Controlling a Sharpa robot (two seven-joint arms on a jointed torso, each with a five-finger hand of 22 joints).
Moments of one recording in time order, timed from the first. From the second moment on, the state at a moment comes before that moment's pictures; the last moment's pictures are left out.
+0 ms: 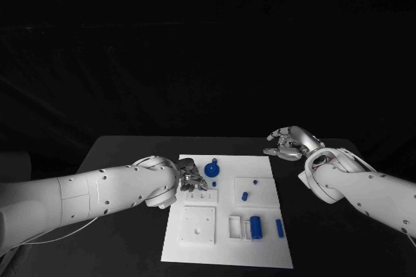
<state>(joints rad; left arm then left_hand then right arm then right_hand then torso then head) 1.30 -0.64 -0.24 1.33 -0.96 -0.20 -0.38 0.92 -0.05 0.63 -0.25 0.26 1.09 0.08 0.43 0.61 1.45 -0.09 0.80 0.67 1.21 -0.16 1.18 0.72 0.06 0.84 -0.10 1.20 1.08 1.19 -0.72 0.01 1.26 -1.20 -0.55 -0.08 1.03 -0.25 0.57 -0.18 0.19 0.83 0.14 0.26 0.44 1.05 0.05 1.08 1.21 1.26 -0.06 1.20 1.01 0.22 1.11 -0.03 0.99 1.31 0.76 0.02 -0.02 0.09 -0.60</state>
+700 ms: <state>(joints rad) 1.25 -0.60 -0.24 1.26 -1.09 -0.18 -0.40 0.92 -0.04 0.63 -0.25 0.27 1.08 0.08 0.42 0.62 1.45 -0.08 0.81 0.68 1.21 -0.16 1.19 0.72 0.06 0.84 -0.10 1.20 1.07 1.20 -0.71 0.01 1.27 -1.19 -0.55 -0.08 1.03 -0.24 0.56 -0.18 0.23 0.83 0.15 0.26 0.44 1.05 0.05 1.08 1.20 1.26 -0.06 1.20 1.01 0.22 1.11 -0.03 0.99 1.31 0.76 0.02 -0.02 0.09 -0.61</state>
